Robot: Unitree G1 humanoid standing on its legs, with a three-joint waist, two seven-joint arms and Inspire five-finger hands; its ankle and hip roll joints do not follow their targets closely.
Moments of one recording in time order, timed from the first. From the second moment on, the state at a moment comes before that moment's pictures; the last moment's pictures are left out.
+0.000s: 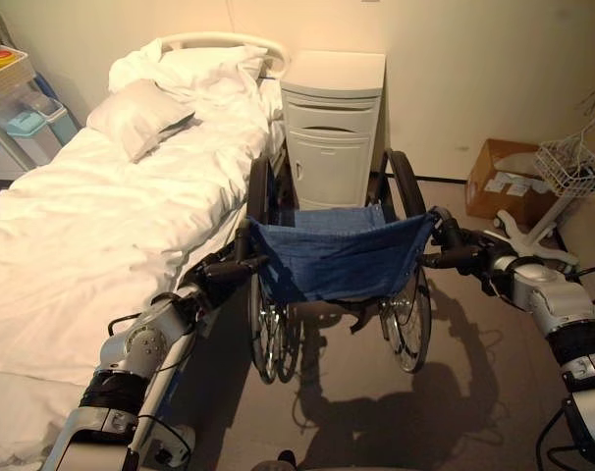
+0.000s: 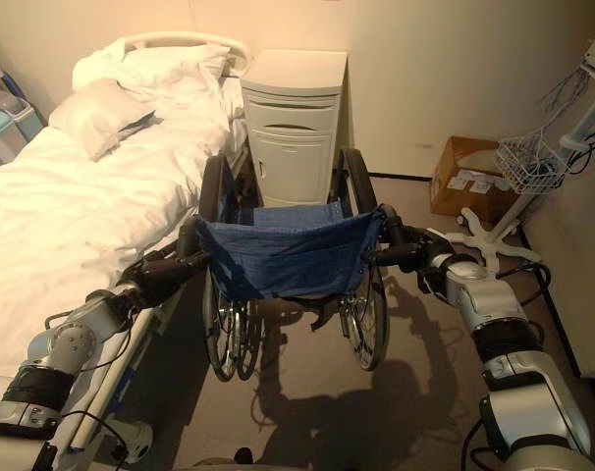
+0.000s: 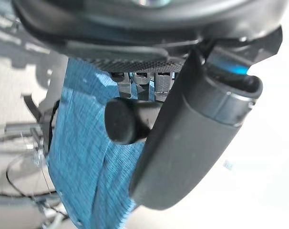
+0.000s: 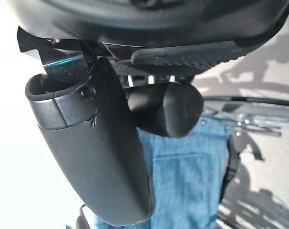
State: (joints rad) left arm -0.31 0.62 -0.06 0.37 -1.14 0.41 -0.01; right arm -0.62 -0.74 0.24 0.59 0.56 0.44 0.13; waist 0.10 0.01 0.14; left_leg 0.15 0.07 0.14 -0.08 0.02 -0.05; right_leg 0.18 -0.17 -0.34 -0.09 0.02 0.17
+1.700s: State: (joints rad) left arm -0.12 0.63 0.30 0.74 -1.58 0.46 -0.53; right arm -0.40 -0.99 -0.15 0.98 1.06 0.89 0.66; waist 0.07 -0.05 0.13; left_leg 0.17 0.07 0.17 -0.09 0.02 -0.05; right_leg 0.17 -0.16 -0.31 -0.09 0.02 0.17
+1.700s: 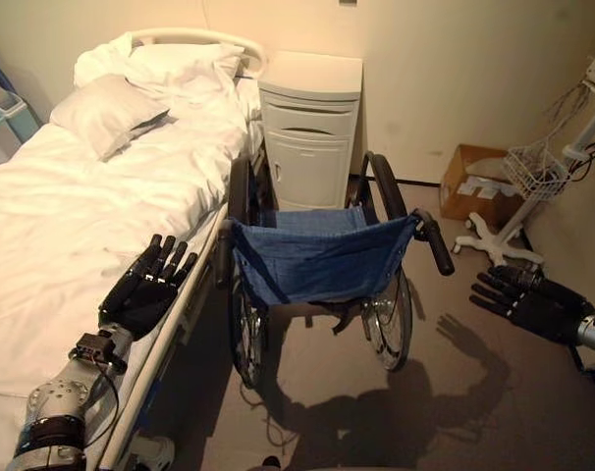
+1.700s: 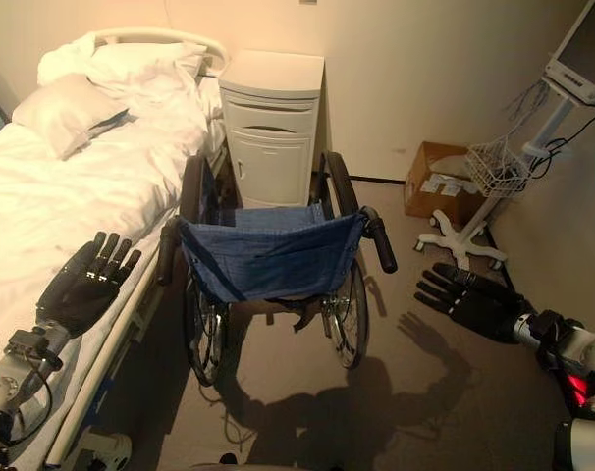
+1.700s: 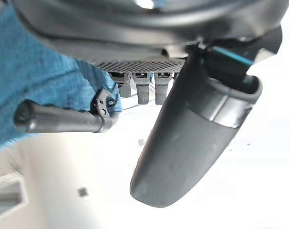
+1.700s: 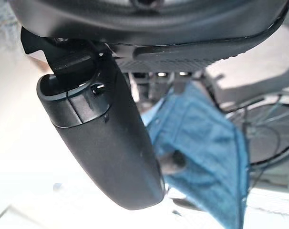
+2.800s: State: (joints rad) left arm 0.13 0.13 0.03 1.02 -1.05 0.12 -0.59; right arm 0.06 -0.12 -0.03 1.06 0.83 0.04 0.46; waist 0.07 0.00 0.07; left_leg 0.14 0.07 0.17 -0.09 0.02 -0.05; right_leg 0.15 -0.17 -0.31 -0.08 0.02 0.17
